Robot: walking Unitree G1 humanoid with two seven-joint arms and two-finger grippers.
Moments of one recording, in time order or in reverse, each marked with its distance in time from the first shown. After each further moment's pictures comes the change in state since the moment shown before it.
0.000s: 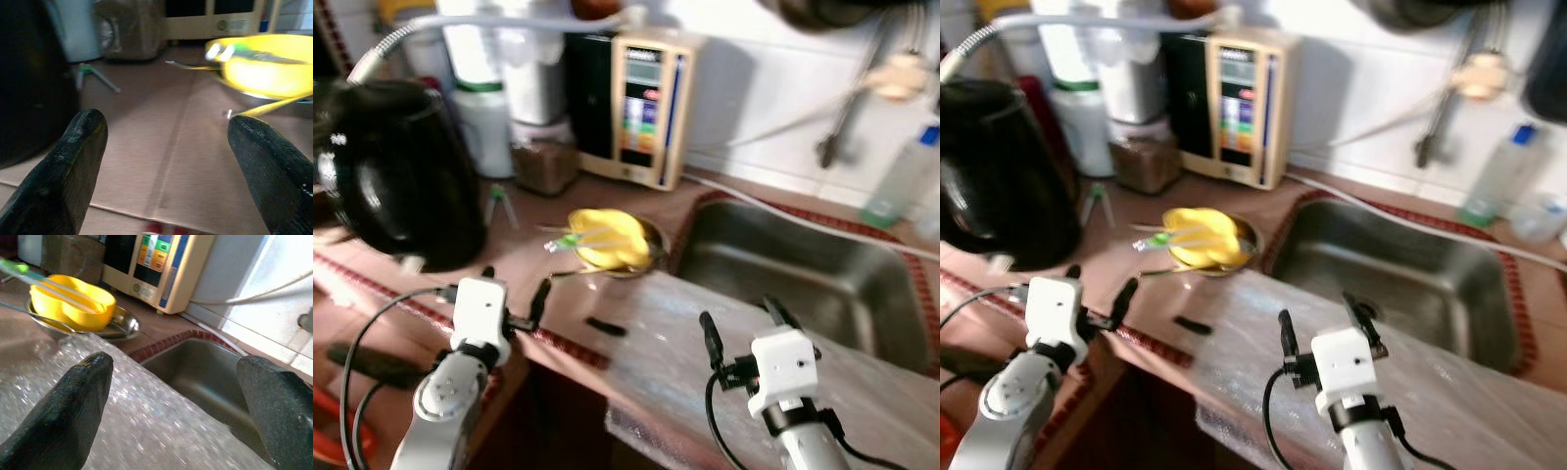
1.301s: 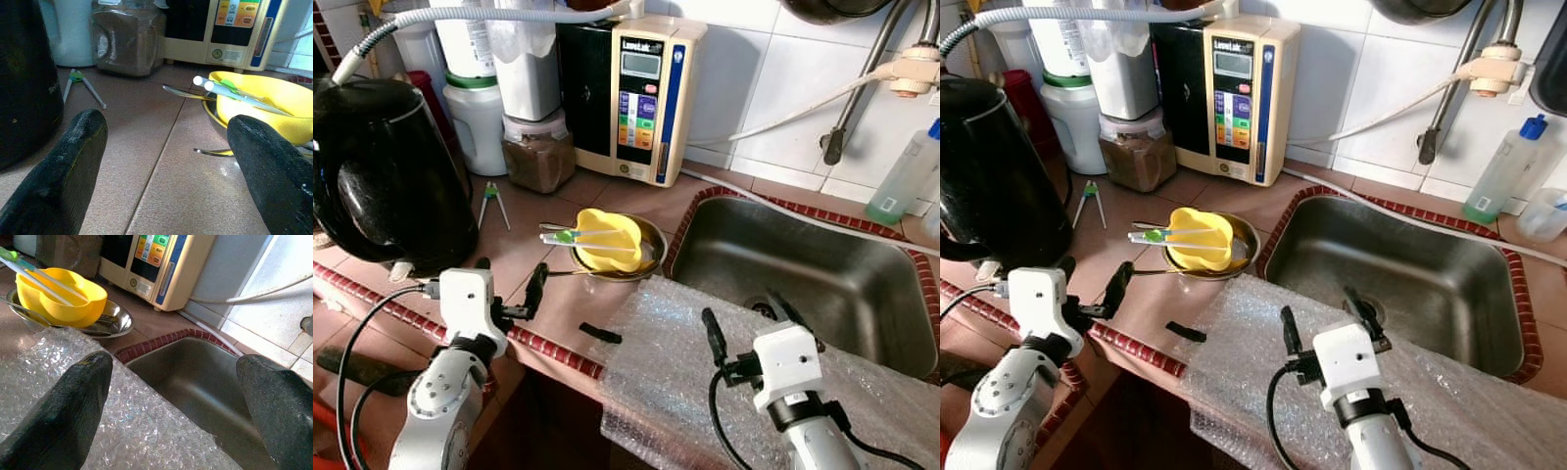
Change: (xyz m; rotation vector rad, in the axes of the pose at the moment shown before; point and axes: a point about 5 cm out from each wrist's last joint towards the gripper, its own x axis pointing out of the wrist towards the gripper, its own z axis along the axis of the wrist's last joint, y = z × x) left arm -0.003 0.003 0.016 -0.160 -0.070 0.048; right arm 0.003 -0.005 0.003 -0.042 -0.025 0.039
